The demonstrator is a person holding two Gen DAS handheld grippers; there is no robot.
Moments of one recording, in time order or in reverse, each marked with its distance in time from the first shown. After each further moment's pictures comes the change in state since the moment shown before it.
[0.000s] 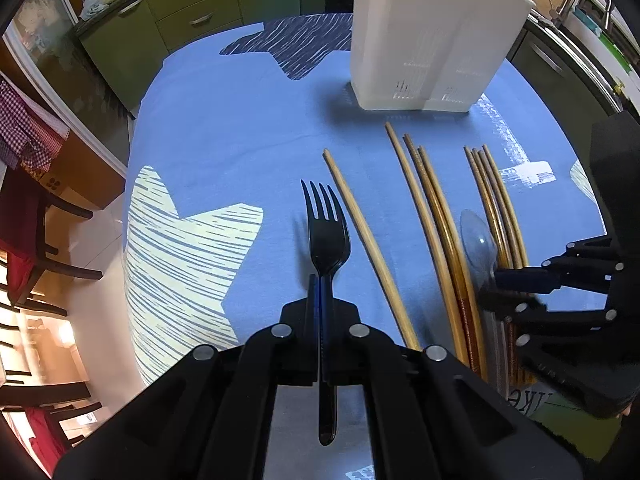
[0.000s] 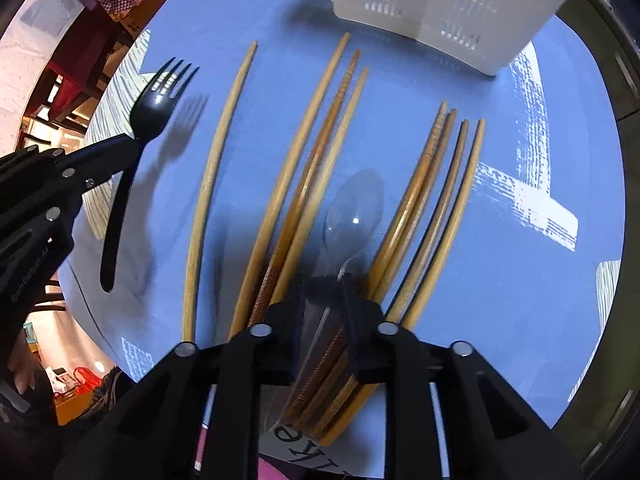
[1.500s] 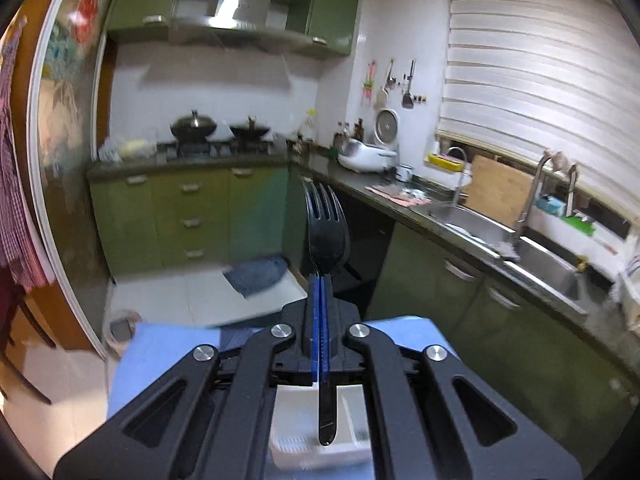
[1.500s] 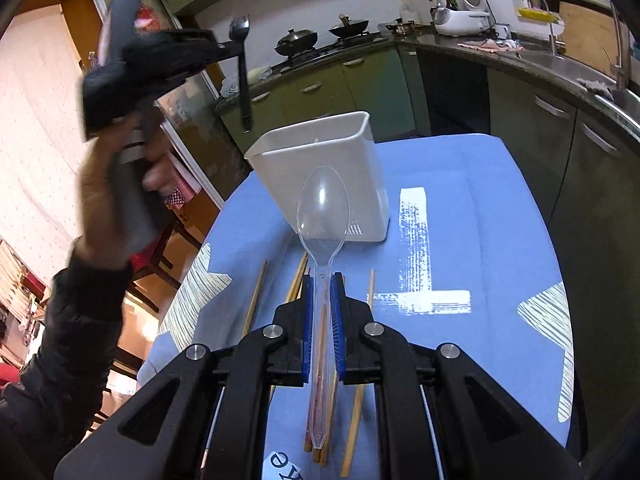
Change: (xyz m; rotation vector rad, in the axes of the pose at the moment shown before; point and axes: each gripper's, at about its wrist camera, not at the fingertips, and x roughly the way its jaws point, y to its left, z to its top) left arm -0.131 -0.054 0.191 -0.109 -0.824 -0.071; right arm -0.149 -0.108 -0.092 0.176 -0.748 0.225
